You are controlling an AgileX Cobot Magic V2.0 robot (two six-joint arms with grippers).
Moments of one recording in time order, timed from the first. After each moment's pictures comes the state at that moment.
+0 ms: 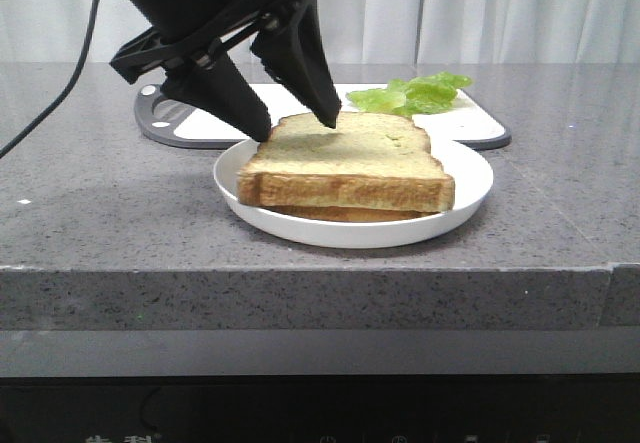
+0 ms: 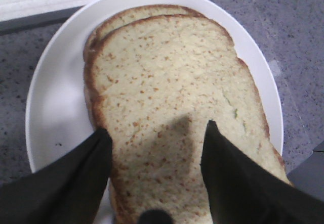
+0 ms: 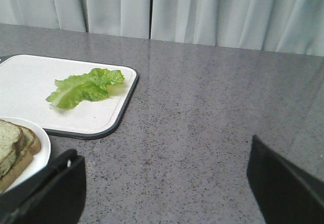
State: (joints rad) left arm -0.59 1.64 -1.26 -0.50 0.70 0.07; right arm 0.04 0.36 -0.49 0.02 0.36 -0.03
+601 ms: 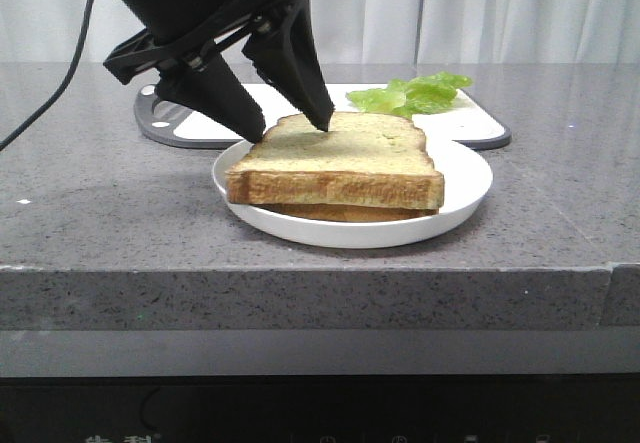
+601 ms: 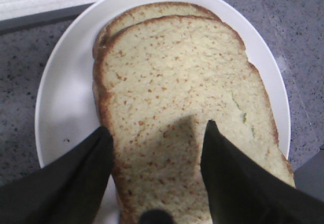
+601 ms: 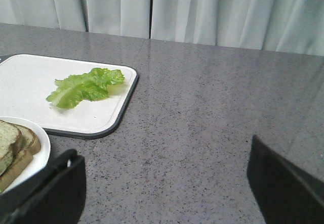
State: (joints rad) left arm -0.59 1.64 -1.26 -0.49 0.71 0.07; right arm 0.04 0.36 -0.49 0.02 0.37 -0.03
